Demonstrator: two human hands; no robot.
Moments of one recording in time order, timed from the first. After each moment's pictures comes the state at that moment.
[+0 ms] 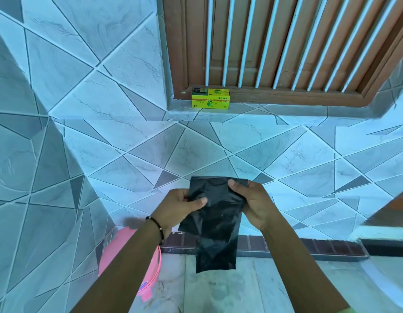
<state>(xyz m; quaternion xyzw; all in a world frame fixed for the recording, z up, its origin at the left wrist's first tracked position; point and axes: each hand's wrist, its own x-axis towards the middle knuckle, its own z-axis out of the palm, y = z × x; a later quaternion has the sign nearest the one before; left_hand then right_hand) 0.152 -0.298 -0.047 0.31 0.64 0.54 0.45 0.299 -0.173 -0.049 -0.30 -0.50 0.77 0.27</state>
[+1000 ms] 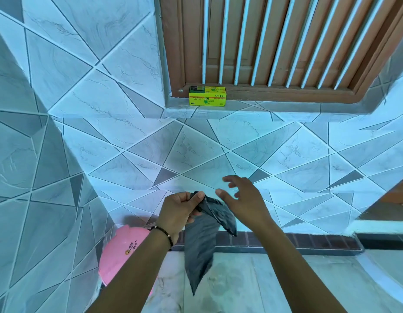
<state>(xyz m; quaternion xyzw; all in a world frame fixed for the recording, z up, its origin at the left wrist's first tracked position) 0.181 -0.314 -0.053 0.23 0.65 0.61 0.40 0.310 -0.217 -0.034 -0.42 -0.81 0.36 0.20</state>
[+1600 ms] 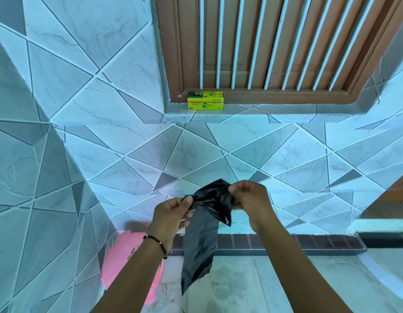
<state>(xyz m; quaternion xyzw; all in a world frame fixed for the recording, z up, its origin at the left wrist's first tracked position) 0.168 -0.326 -0.066 0.17 0.63 0.65 0.40 0.310 -0.209 -0.034 -0.44 -0.58 0.61 0.31</state>
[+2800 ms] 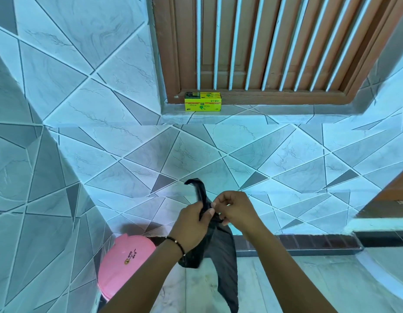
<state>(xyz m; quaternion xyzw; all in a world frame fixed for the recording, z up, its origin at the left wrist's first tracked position) 0.191 -0.305 -0.070 0.48 0.75 0.39 0.23 0.297 -0.216 -0.056 -0.40 -0.70 0.56 0.21</state>
